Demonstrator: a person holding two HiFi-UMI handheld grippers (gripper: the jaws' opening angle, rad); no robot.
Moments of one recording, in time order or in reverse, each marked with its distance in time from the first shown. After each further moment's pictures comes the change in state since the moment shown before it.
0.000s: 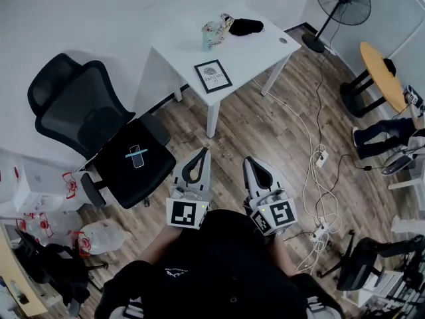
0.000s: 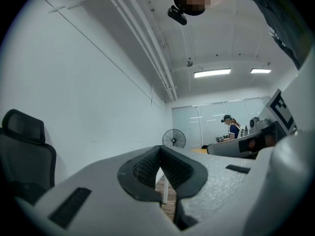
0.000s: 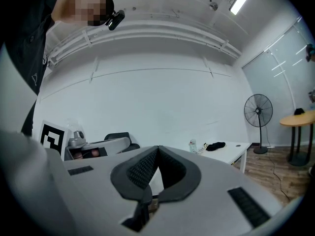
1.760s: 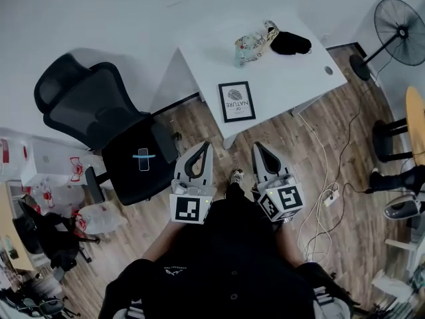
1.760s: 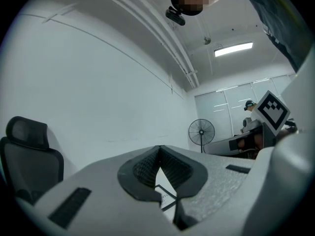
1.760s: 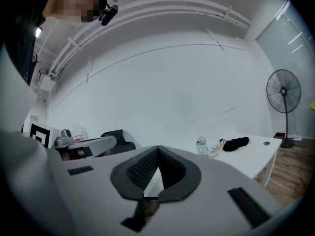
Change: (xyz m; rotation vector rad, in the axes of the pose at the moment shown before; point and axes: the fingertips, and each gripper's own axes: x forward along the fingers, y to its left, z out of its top) left arm 0.213 0.114 -0.034 0.055 0.074 0.294; right arm 0.247 -0.168 0.007 0.063 0.112 0.224
